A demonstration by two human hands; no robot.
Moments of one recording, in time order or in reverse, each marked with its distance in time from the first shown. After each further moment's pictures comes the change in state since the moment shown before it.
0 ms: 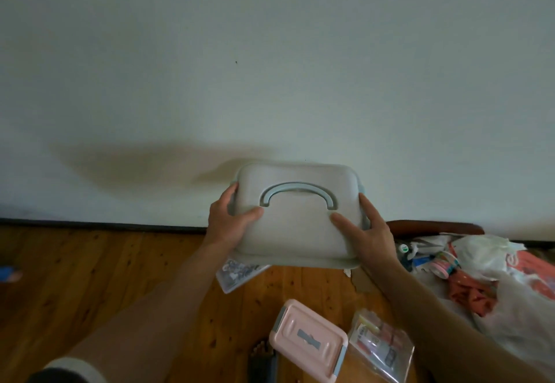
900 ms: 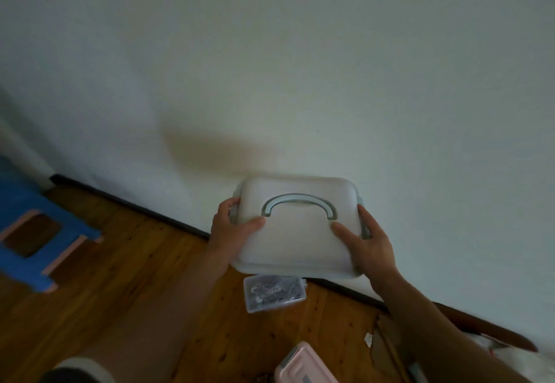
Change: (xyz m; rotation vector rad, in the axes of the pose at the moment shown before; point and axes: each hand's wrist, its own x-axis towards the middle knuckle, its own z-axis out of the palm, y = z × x) left_hand -0.114 0.055 -0.099 -0.153 0.311 0.003; right_hand -0.056 -0.123 0.000 -0.051 -0.191 -0.294
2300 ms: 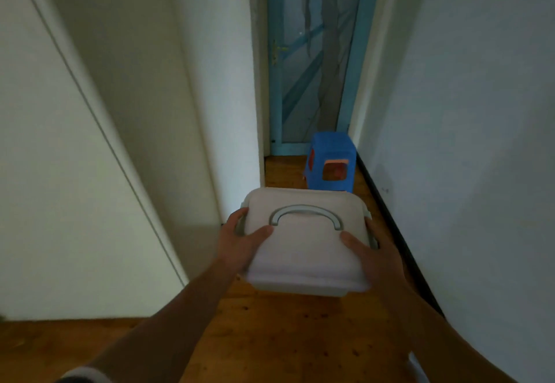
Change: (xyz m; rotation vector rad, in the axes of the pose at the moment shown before) left_hand -0.476 -0.165 -0.285 -0.244 1.132 -0.155; right_hand -0.373 -0.097 0.212 -0.011 -1.059 -0.424
